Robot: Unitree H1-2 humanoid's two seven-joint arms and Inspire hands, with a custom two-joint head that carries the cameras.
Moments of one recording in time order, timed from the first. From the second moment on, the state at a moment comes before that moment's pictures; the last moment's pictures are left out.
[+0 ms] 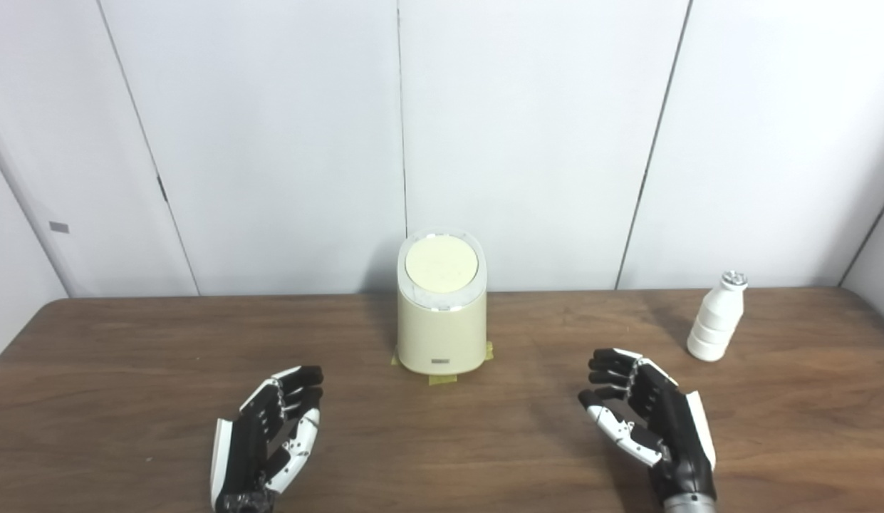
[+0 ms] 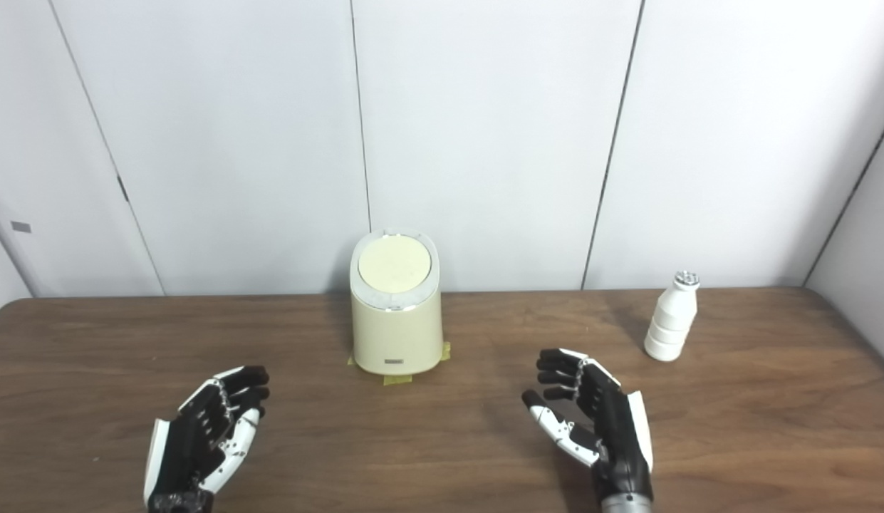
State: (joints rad) left arm 0.03 0.01 0.03 -0.12 0.17 -0.17 0.12; right arm -0.06 -0.03 -0.05 0.00 -0.12 -0.16 -0.12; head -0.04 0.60
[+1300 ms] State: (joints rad) left arm -0.25 0.00 0.06 -0.32 0.32 0.17 0.15; right arm -0.08 -0.02 -0.05 0.02 -0.12 -0.16 -0.12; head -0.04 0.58
